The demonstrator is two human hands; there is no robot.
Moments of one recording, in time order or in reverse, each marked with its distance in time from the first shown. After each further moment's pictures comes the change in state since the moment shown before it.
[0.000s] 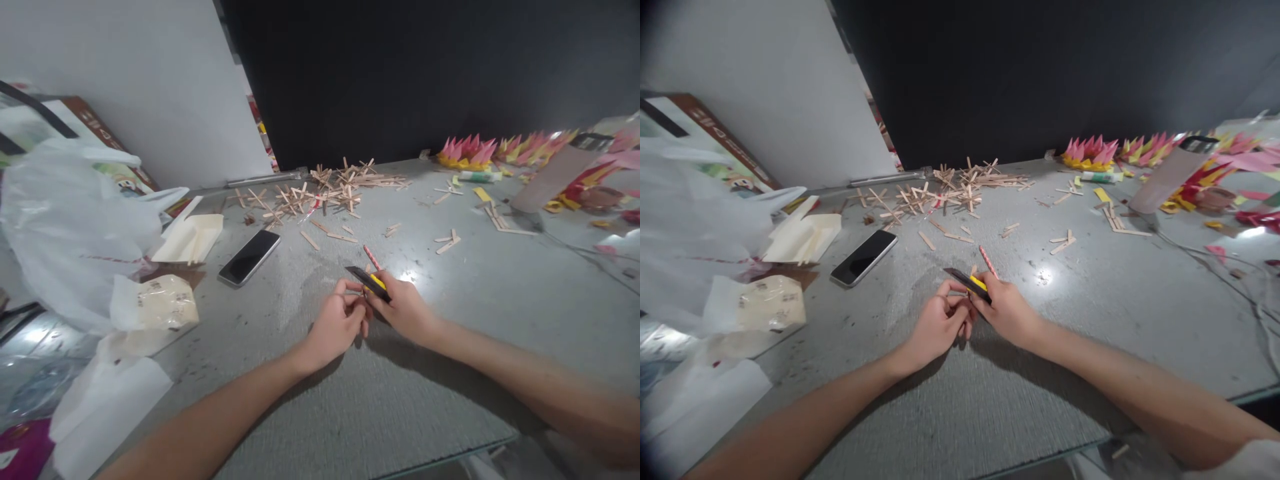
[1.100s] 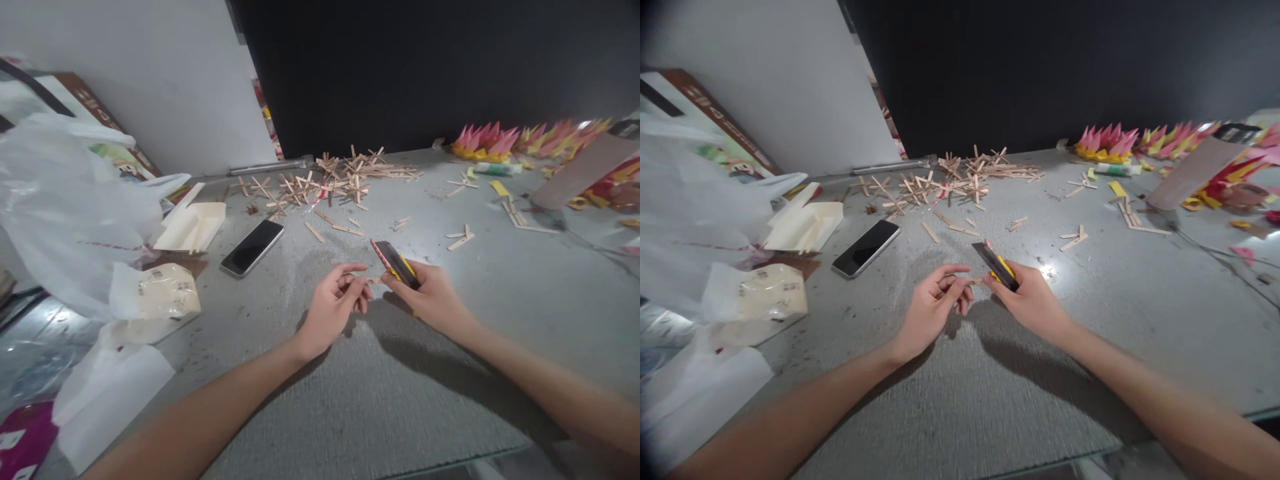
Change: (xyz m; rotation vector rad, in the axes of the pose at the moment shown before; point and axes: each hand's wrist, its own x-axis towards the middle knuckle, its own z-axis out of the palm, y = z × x) left_hand 0.004 0.022 -0.006 -0.205 0.154 0.079; right_hand 0.000 -0.011 -0.029 0.154 0.088 0.107
